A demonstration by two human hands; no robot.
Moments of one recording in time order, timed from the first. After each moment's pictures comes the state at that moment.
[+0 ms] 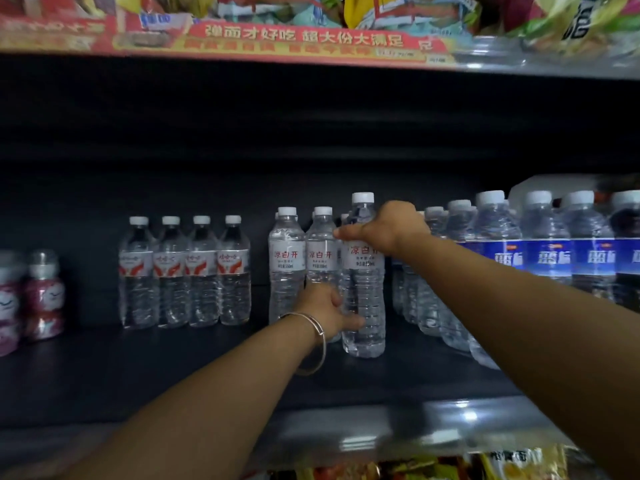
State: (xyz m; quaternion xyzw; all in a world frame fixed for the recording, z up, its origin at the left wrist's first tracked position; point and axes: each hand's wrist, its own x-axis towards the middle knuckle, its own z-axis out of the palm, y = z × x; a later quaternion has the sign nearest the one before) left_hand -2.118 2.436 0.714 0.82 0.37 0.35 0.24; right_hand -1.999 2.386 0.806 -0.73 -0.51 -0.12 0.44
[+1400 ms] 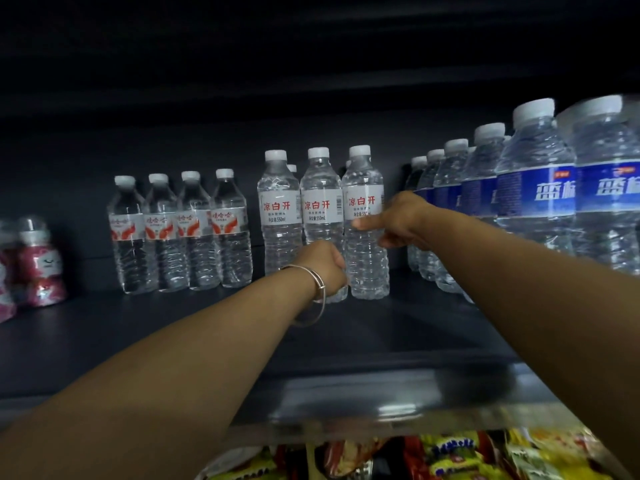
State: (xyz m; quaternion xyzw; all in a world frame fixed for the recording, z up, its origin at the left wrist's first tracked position) left_hand -2.092 2.471 0.708 0.81 0.43 0.34 0.18; right_hand -1.949 2.447 0.759 -0.67 -0.52 0.16 0.50
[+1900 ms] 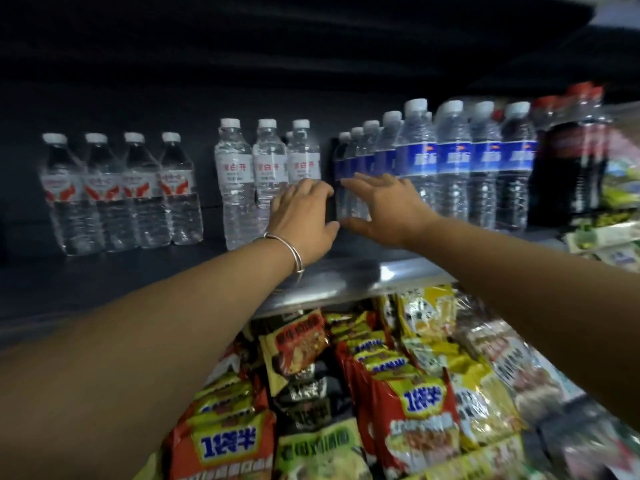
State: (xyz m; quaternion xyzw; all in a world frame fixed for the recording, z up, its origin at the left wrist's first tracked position) left_hand -2.128 2.365 0.697 0.89 0.26 0.37 -0.05; right_hand -1.997 2.291 0.702 -0.73 -0.58 -0.32 0.16
